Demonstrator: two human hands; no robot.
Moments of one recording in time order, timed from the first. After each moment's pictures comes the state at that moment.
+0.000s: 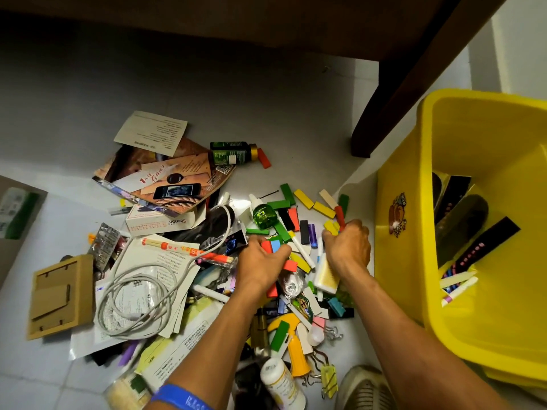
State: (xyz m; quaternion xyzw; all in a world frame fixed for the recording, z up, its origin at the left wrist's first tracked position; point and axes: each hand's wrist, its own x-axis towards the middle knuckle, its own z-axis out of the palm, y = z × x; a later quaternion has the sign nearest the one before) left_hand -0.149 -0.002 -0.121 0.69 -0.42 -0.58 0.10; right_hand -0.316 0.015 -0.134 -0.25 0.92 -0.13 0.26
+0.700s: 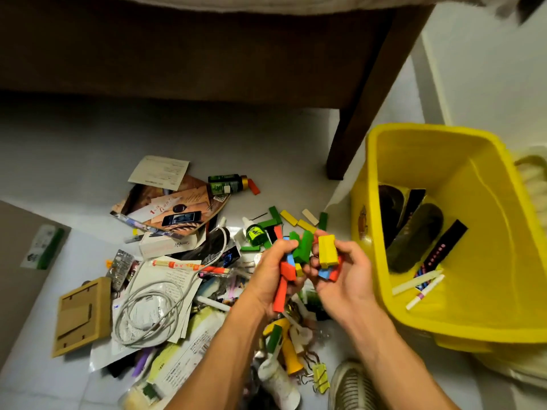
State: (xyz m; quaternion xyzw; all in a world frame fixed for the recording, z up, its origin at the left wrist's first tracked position) left_hand -0.170 0.020 -0.007 0.44 -0.17 -0.85 0.22; right_hand -0.286 0.069 -0.005 0.10 0.44 -0.66 0.60
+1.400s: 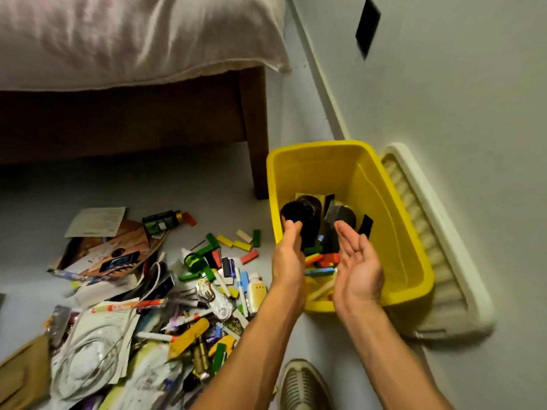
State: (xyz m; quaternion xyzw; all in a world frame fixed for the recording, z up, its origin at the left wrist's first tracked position) left_hand -0.351 0.103 0.054 0.44 -0.30 -0.81 0.26; right_hand -0.415 0.160 0.045 0.04 0.55 -0.78 0.31
